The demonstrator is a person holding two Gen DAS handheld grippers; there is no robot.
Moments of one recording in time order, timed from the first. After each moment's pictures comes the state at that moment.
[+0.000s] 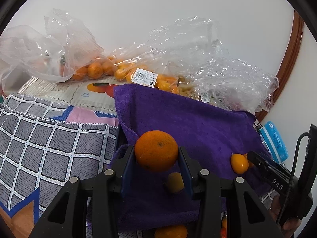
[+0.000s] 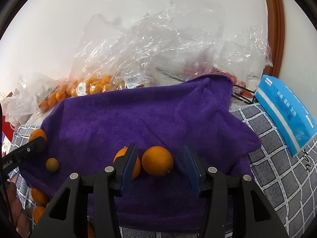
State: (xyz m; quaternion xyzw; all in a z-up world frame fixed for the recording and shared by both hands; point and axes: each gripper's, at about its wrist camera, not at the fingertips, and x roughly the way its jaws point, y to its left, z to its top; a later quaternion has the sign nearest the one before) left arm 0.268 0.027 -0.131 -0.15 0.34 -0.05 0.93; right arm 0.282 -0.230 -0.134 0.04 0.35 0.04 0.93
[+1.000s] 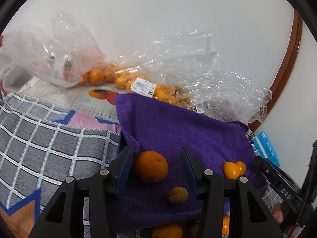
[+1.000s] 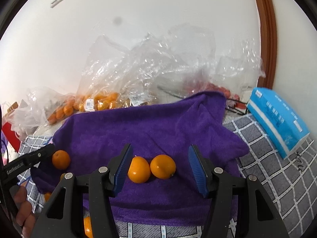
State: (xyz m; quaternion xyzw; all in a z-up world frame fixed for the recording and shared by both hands) left arm 0.256 0.036 -0.121 -0.17 0.31 -0.05 0.93; right arm 0.252 -0.228 -0.106 0.04 0.30 0.05 0.95
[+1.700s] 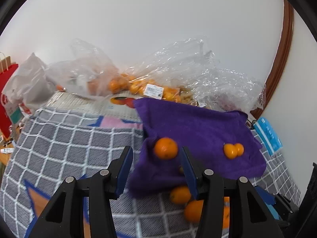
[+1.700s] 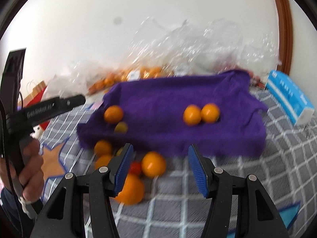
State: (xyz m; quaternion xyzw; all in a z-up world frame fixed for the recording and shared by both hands) left arm 0.198 0.056 -0.080 -0.11 0.33 -0.03 0.94; right arm 0.159 -0.176 -0.112 0.05 0.36 0.14 0.92
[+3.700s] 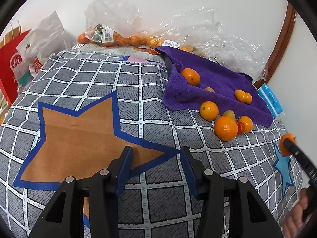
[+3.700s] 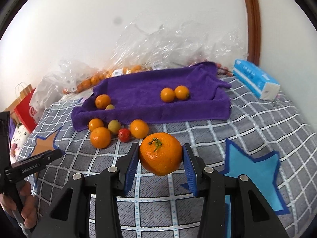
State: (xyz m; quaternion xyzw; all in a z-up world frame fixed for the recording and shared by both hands) left arm 0.118 0.084 -0.151 -0.12 0.40 -0.03 0.91; right arm 0.091 -0.198 -0.107 0.05 0.33 0.04 0.94
